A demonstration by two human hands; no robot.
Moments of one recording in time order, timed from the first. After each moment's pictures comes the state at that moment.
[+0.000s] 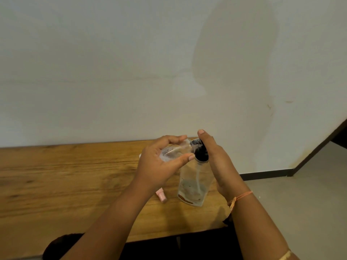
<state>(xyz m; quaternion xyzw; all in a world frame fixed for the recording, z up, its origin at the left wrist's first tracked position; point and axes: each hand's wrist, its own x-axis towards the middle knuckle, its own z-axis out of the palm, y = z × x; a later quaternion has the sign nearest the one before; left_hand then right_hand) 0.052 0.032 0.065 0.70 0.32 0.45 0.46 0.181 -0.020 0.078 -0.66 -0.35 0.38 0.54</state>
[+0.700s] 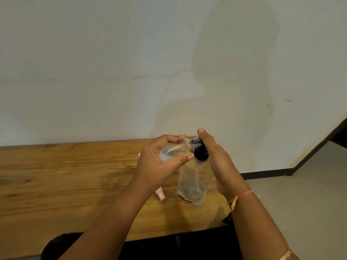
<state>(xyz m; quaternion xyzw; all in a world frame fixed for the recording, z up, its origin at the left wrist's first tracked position) 0.052 0.033 0.061 0.70 0.32 0.45 0.46 0.182 -0.023 0.082 -0.66 -0.35 0.40 0.54</state>
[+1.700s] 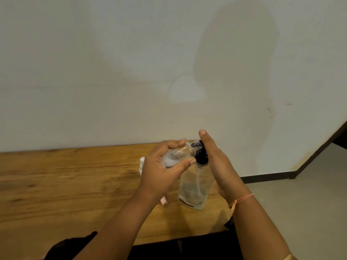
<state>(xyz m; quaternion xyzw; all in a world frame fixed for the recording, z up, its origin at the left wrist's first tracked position) 0.059 0.029 0.049 0.68 0.30 0.50 0.44 0.182 -0.023 0.082 -0.66 -0.36 0.40 0.53</state>
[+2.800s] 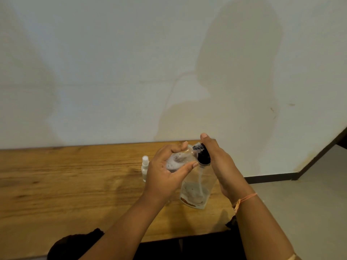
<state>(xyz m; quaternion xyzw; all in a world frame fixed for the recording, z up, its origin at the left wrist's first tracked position) 0.063 0.028 0.031 0.67 0.29 0.53 0.42 0.184 -0.022 0.083 -0.66 -0.36 0.41 0.52</state>
